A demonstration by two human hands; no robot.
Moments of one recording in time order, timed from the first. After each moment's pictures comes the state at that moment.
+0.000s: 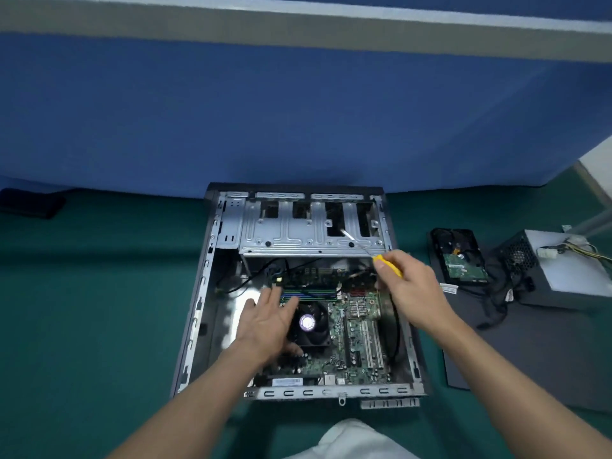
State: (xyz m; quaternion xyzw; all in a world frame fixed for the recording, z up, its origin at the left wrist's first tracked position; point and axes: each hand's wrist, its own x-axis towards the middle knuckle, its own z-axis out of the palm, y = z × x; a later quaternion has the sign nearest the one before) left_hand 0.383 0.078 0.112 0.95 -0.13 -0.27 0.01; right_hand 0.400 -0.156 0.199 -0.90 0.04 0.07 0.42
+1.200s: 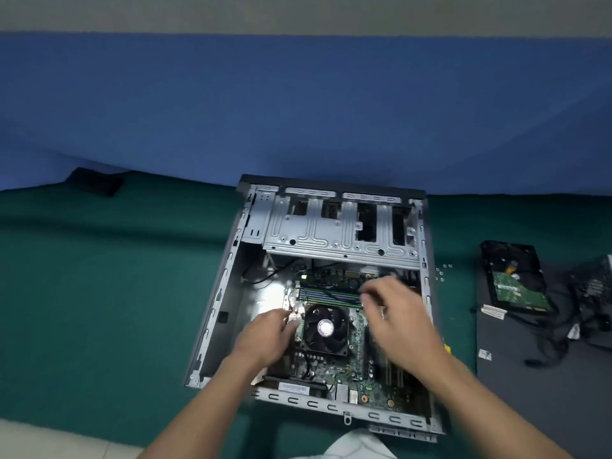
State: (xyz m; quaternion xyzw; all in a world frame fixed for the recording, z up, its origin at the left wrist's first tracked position) left_hand 0.367 0.091 0.112 0.92 0.12 -0.30 0.24; right_hand 0.397 -0.130 0.171 -0.94 -0.15 0.04 0.31
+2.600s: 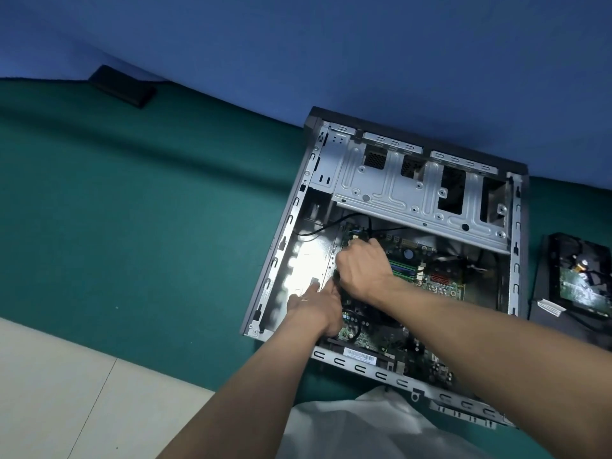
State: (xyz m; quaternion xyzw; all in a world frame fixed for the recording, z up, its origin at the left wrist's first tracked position) left_hand 0.362 0.098 0.086 0.85 0.00 -0.50 0.14; right_hand 0.435 0.015 0.096 -0.92 -0.32 0.22 -0.06
